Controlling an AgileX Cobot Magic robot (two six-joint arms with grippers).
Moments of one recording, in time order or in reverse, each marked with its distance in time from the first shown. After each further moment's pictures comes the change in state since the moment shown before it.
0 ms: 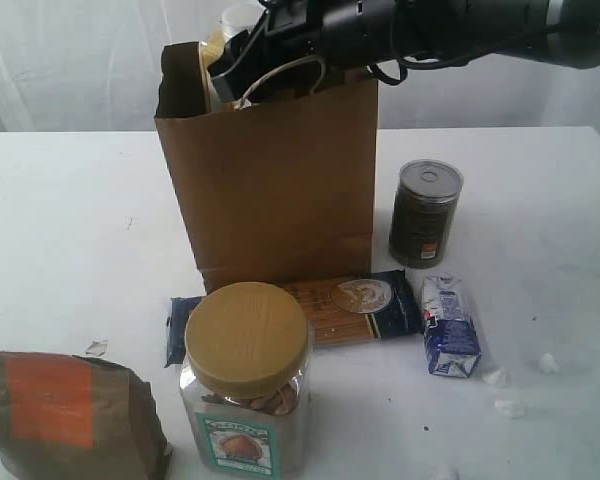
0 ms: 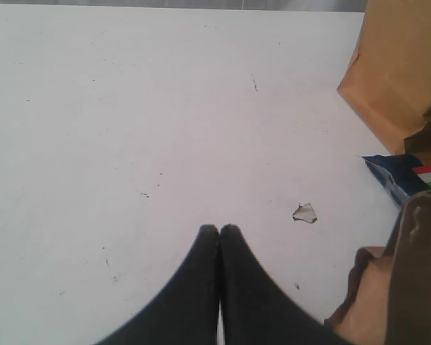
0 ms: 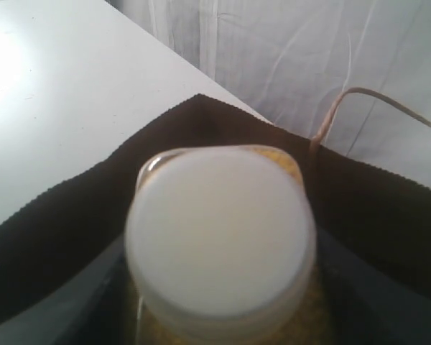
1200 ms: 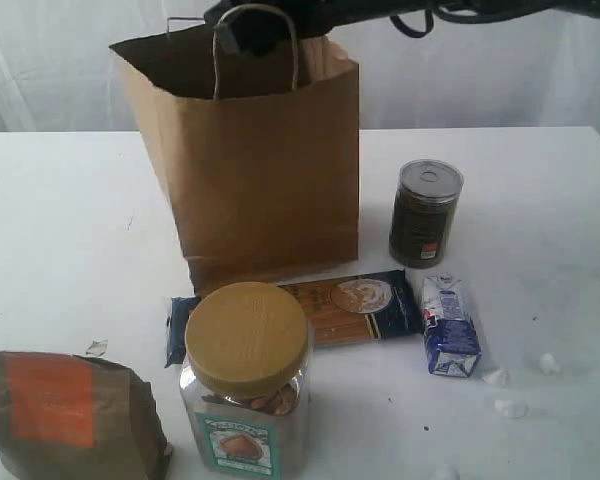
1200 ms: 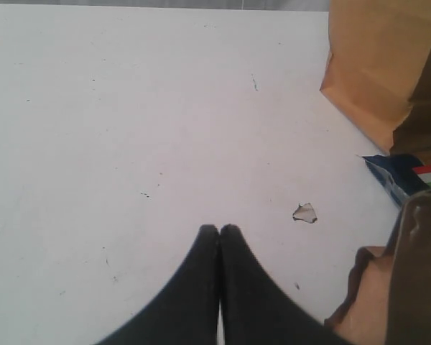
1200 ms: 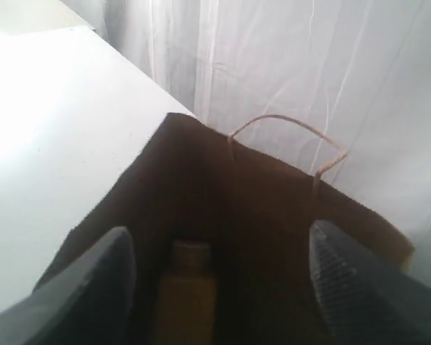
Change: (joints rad) left arm 0.000 0.000 0.000 0.000 0.001 0.000; right arm 0.000 -0.103 -0.004 -0.055 0.014 0.026
